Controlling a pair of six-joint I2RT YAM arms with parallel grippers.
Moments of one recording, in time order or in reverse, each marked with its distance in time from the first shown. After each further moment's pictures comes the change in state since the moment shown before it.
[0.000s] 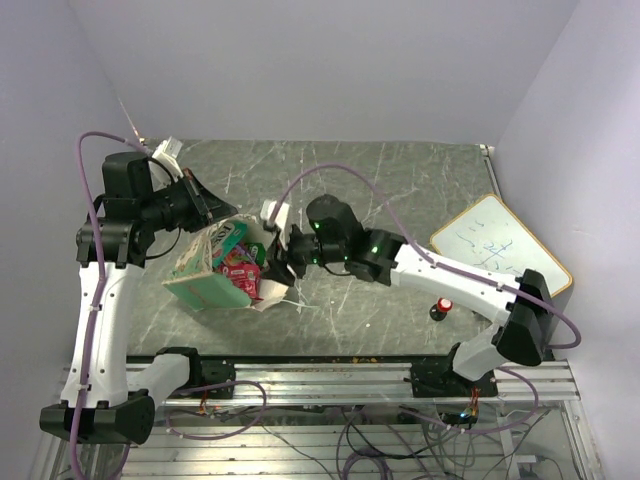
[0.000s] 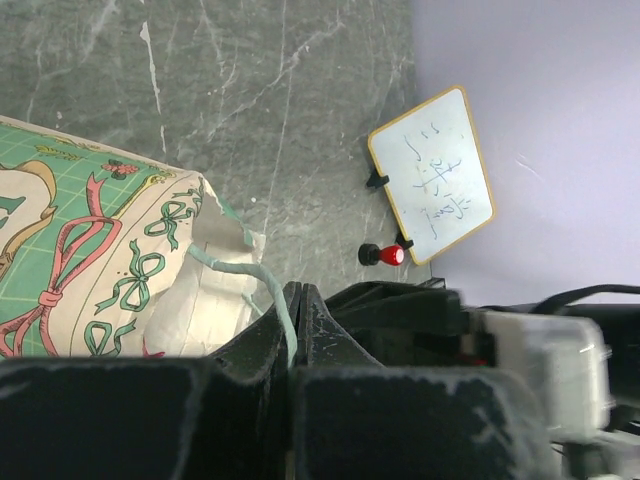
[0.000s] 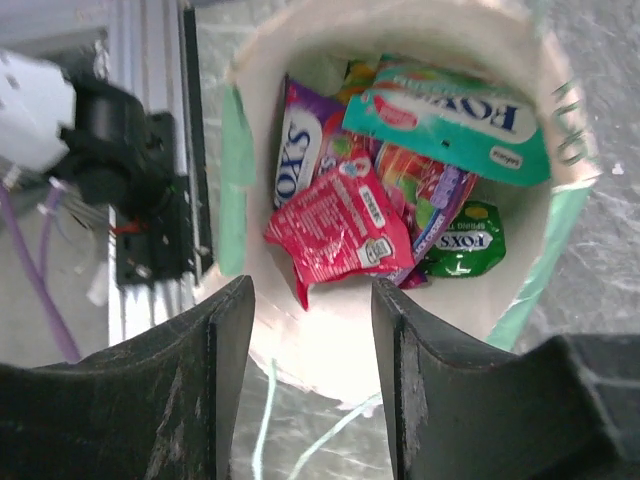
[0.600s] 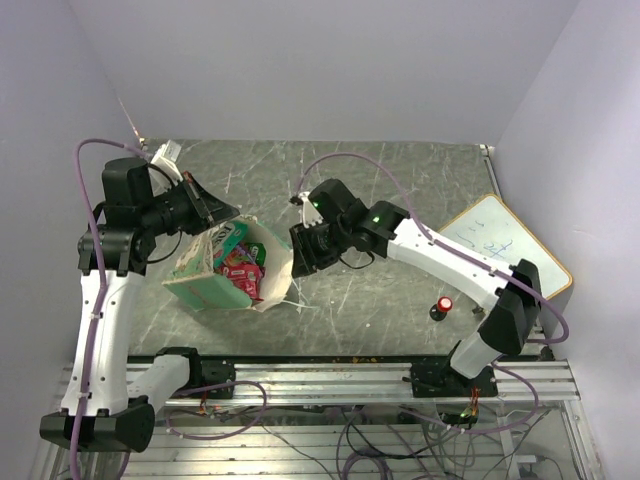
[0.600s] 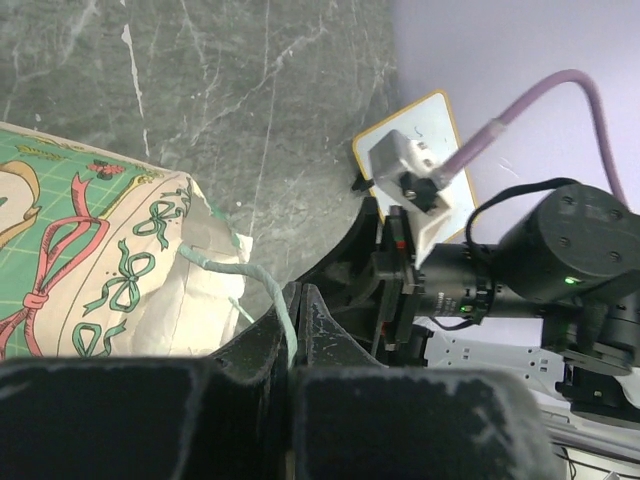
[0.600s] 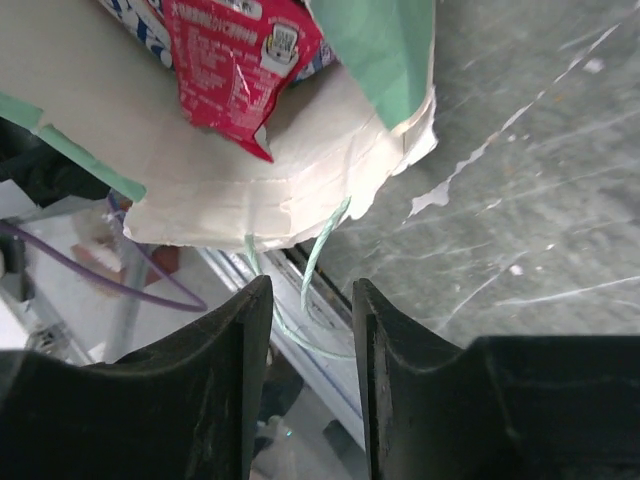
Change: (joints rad) left arm 0.000 -0.052 -0.069 0.060 0.023 -0.051; right arm -0.130 0.075 0.063 -0.463 0.031 0.480
